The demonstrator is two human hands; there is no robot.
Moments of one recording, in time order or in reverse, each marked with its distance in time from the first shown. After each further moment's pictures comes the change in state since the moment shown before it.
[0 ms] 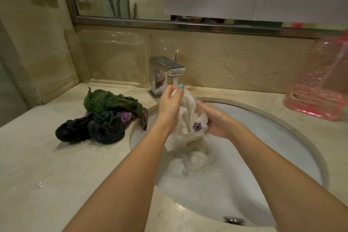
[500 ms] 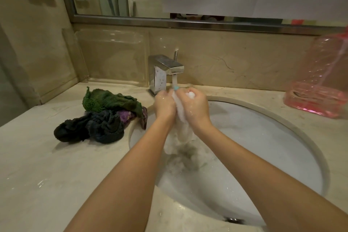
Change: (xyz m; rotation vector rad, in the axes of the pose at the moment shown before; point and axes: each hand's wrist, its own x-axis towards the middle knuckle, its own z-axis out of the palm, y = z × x) left_hand 0.013 -0.006 0.001 0.028 0.205 -0.210; right_hand 0.003 -0.012 0.077 -0.182 0.553 -0.552
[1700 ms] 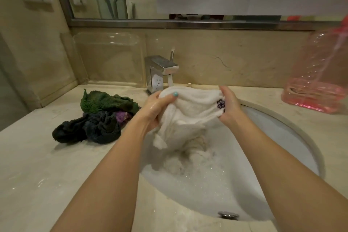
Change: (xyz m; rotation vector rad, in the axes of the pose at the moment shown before) left_hand 0.000 0.008 -0.043 -0.037 -0.484 -0.092; right_hand 0.053 0.035 -0.085 0.499 0.121 0.580
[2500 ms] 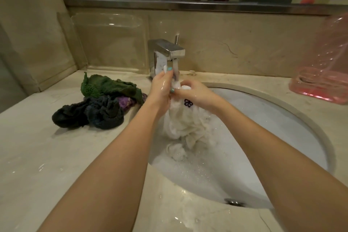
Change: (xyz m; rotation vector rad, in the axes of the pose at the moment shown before) left_hand 0.011 0.001 0.024 -0.050 0.243 0.179; right_hand -0.036 0.025 0.055 -1.082 -0.532 -0.461
